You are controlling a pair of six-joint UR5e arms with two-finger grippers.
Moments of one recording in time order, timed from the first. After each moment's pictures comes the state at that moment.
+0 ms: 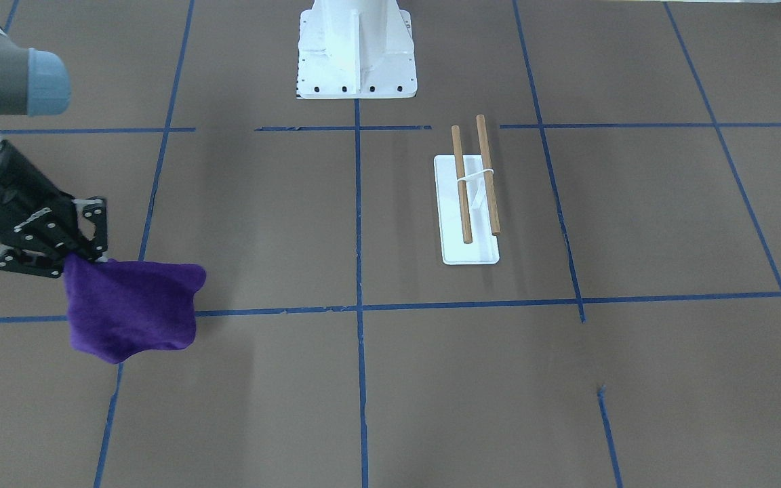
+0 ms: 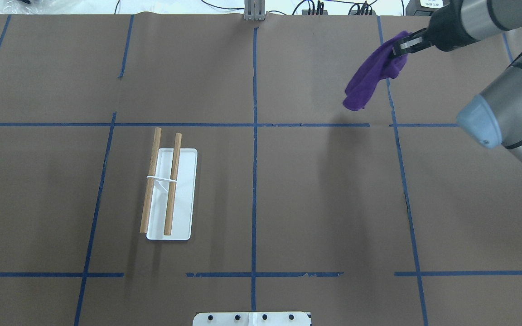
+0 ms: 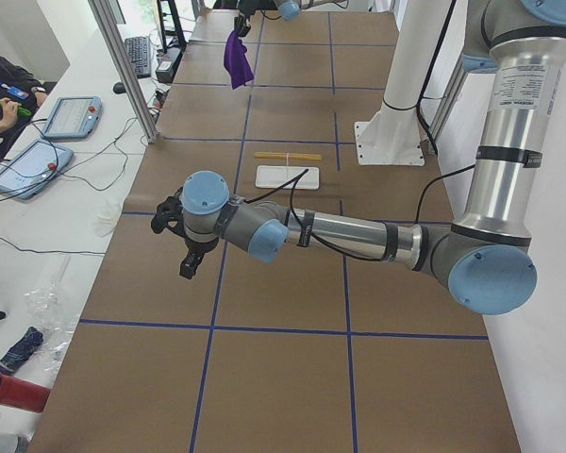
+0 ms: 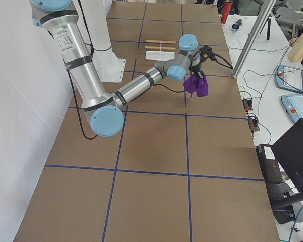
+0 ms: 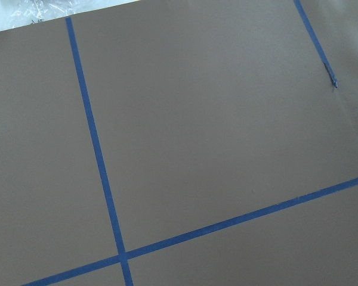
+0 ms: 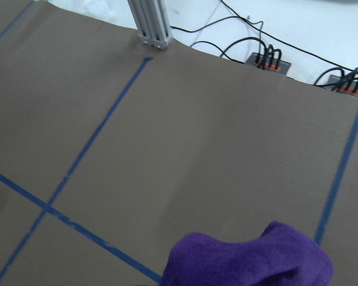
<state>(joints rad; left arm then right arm) -1.51 -1.70 -1.59 -1.95 -2.43 -0.11 1.01 -1.12 1.78 -1.09 2.12 0.71</state>
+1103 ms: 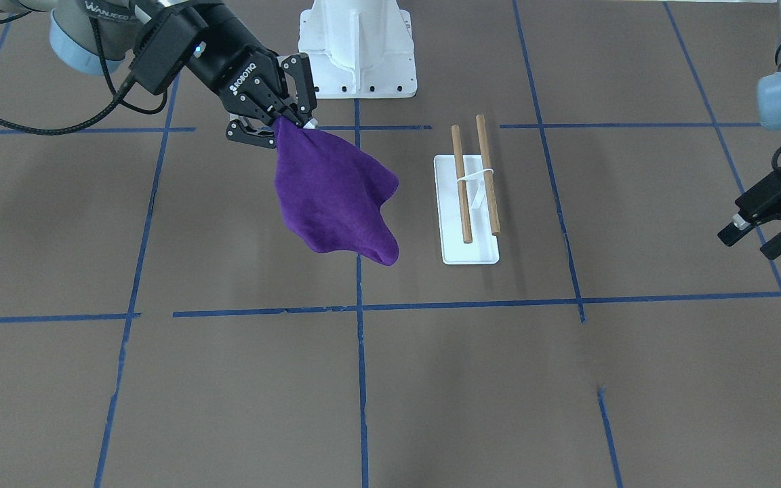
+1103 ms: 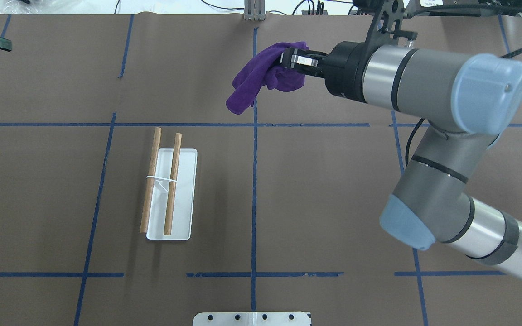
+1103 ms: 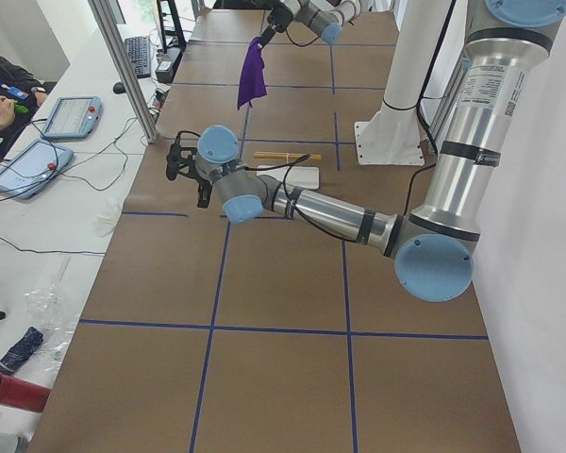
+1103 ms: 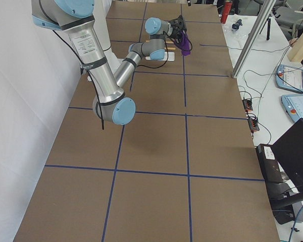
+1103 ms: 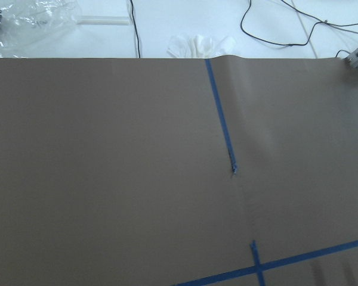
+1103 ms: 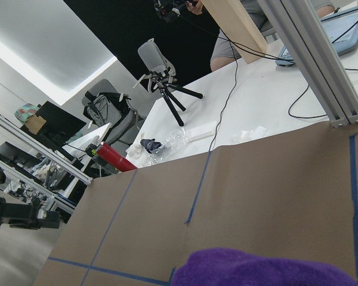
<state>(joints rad) -1.27 -1.83 -1.61 -2.39 -2.42 -1.08 0.60 -1.07 1.93 -0.70 1.53 1.29</state>
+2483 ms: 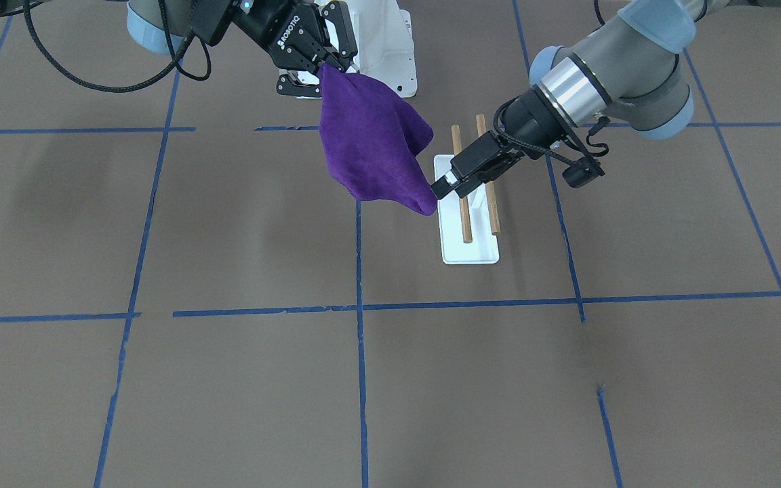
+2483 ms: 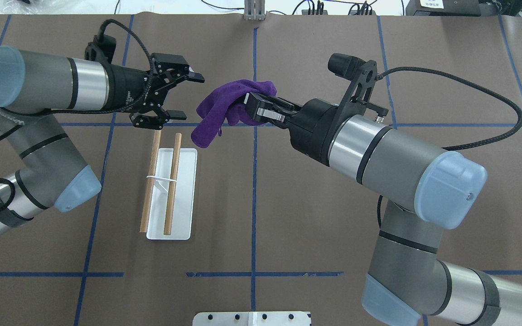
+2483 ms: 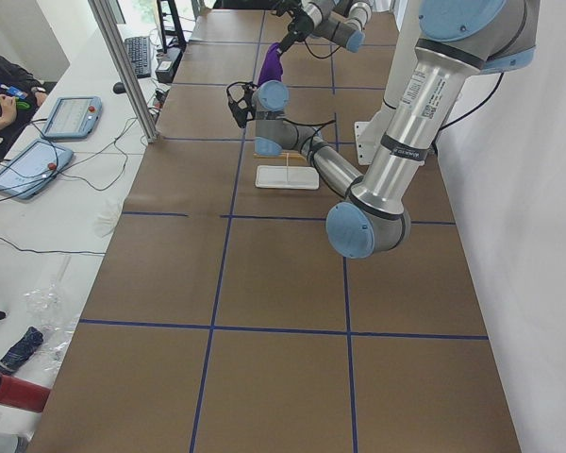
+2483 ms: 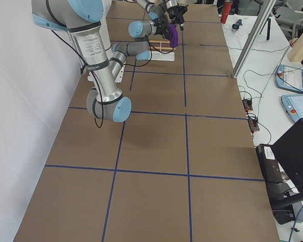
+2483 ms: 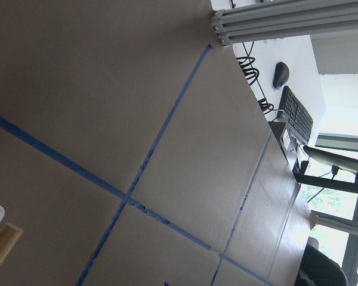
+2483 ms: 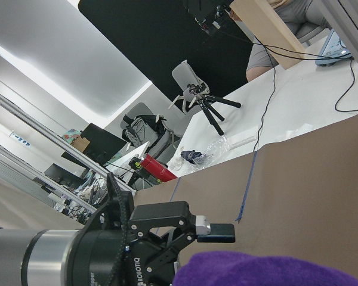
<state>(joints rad) -0.77 -2.06 -1.70 -2.58 -2.02 -2.08 0.44 -1.08 1.97 -0.61 1.33 1.28</state>
